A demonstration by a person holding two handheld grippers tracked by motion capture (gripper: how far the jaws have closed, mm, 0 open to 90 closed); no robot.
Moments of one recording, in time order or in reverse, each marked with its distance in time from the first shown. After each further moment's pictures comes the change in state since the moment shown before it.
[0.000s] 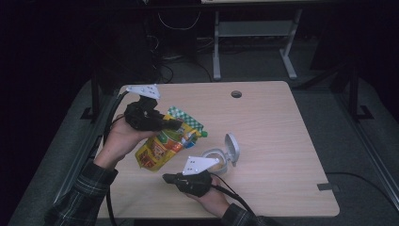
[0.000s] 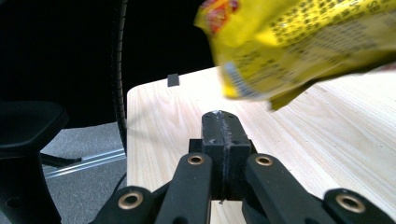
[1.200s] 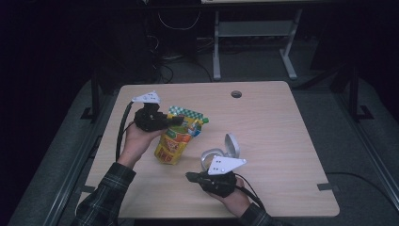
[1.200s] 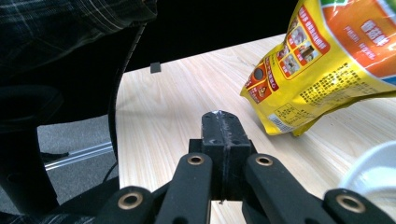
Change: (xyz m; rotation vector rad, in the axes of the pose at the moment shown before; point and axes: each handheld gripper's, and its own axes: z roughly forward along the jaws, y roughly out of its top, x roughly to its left) left arm 0.052 -0.048 0.053 -0.175 0.056 -0.084; right arm -0.011 -0.012 -0.062 0.027 -0.069 0.015
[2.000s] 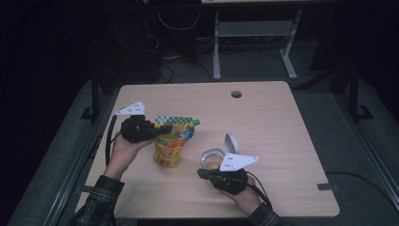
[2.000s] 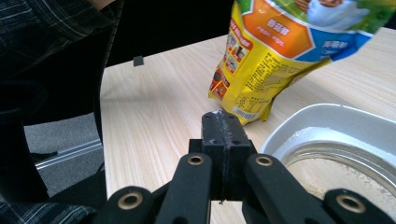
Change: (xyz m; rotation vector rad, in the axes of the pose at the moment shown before) left arm -0.005 -0.032 -0.038 -0.021 0.003 0.039; right arm -0.012 -0.004 -0.024 0.018 -0.054 0.024
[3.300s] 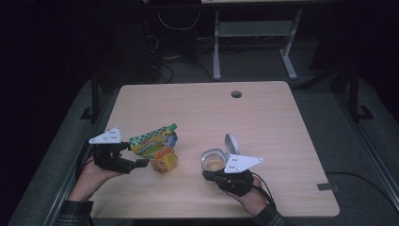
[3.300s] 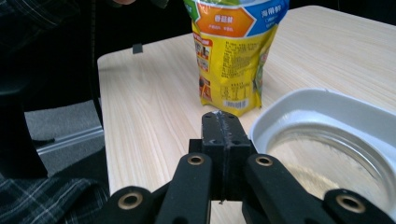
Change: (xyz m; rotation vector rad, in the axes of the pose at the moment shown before) left arm -0.013 -0.070 -0.054 0.135 0.038 0.011; right arm 0.000 -0.002 -0.016 0.045 -0.012 -0.029
